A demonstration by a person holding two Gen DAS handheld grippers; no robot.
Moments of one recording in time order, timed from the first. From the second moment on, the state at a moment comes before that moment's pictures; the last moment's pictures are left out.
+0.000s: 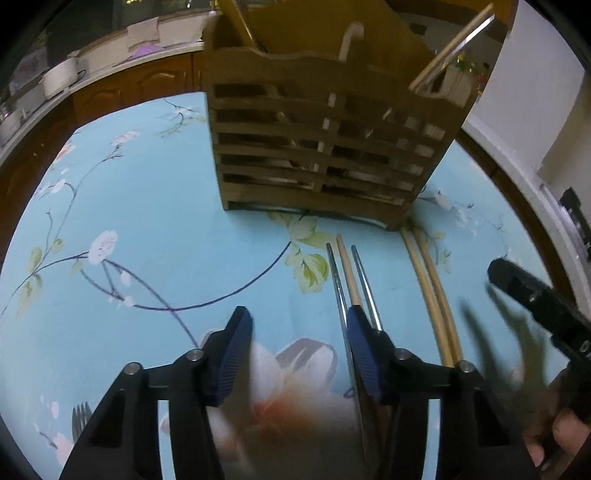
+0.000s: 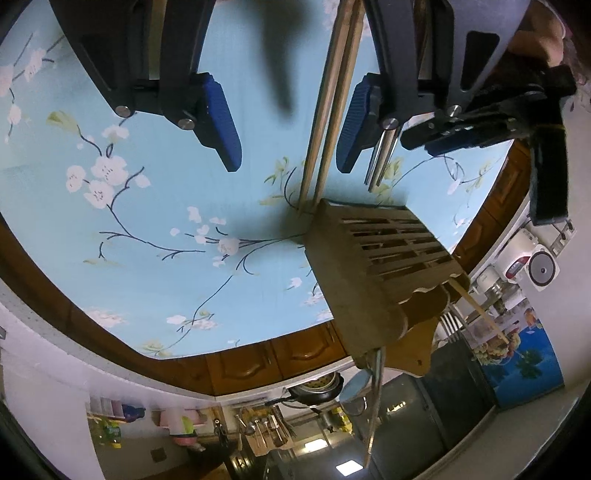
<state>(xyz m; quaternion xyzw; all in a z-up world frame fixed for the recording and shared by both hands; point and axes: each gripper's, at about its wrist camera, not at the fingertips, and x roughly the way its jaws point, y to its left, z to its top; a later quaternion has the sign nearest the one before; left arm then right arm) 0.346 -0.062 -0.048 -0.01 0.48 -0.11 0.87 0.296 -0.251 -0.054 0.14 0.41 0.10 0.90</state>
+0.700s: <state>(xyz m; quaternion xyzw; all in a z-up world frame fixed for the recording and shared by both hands) 0.337 -0.066 -0.062 0.06 0.47 -0.13 0.87 0.323 -0.243 -0.062 0.12 0.43 0.10 0.89</state>
